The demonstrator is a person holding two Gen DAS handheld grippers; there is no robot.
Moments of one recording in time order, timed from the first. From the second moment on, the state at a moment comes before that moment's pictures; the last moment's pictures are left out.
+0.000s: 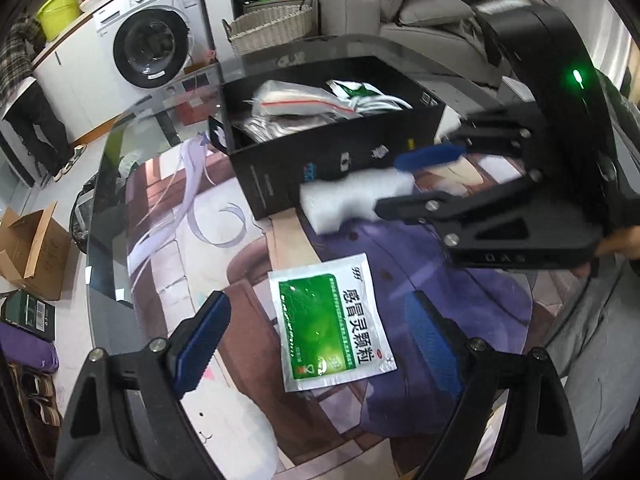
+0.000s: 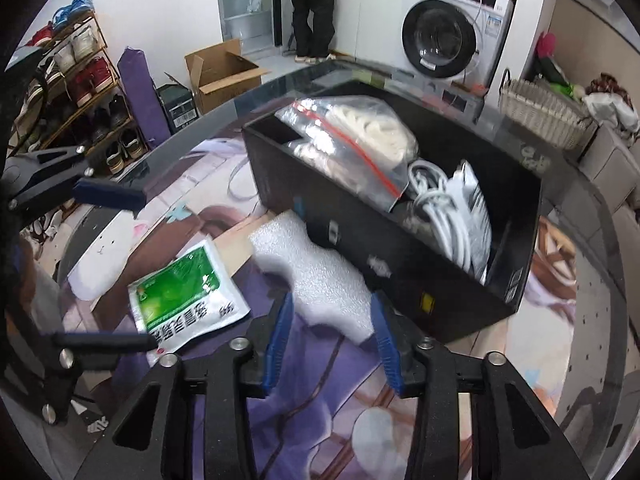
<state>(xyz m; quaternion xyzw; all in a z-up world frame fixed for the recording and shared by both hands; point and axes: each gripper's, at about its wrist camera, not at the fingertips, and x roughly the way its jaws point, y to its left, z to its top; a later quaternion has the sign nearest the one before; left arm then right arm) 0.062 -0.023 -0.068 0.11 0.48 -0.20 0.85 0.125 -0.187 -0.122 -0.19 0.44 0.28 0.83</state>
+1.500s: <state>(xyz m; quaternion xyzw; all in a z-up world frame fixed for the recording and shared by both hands) 0.088 -0.019 -0.081 0.12 0.51 -0.14 0.84 0.087 -0.180 -0.122 -0.21 0.51 0.37 0.74</state>
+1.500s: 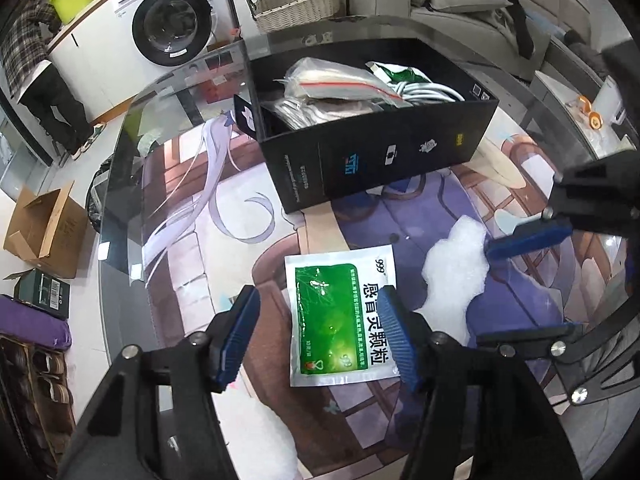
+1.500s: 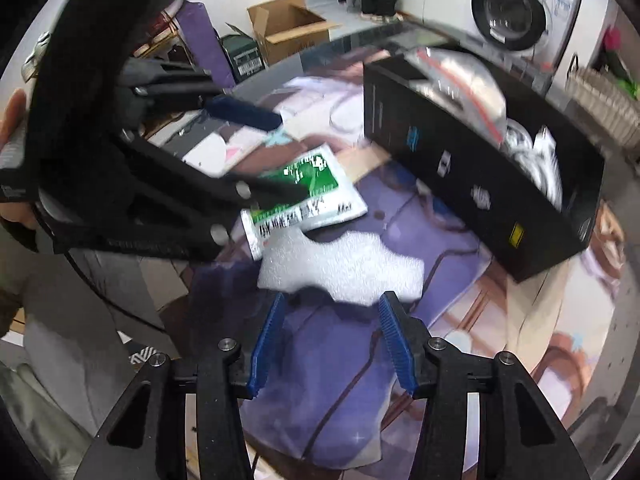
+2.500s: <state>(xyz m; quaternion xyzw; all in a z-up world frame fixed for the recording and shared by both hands) 0.081 -0.031 -0.086 0.12 0.53 -0.20 0.81 0.107 -0.203 -0.133 -0.18 0.55 0.27 0.77</state>
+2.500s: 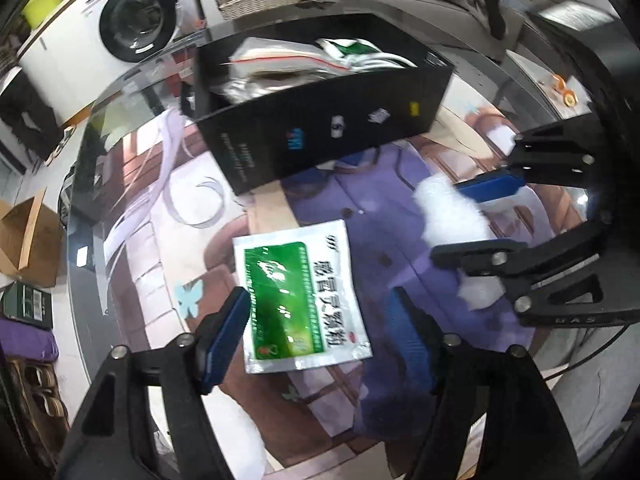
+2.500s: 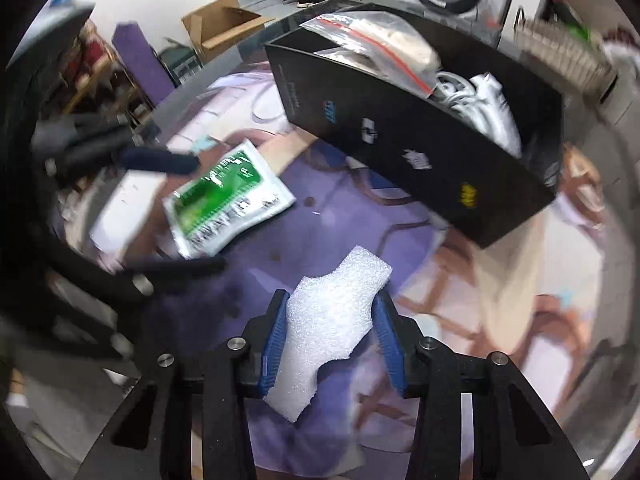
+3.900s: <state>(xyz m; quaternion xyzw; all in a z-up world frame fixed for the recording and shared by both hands) 0.085 -0.044 -0.096 0.13 0.54 -0.19 0.81 0.094 -0.203 -0.146 -0.20 0.56 0.25 0.76</state>
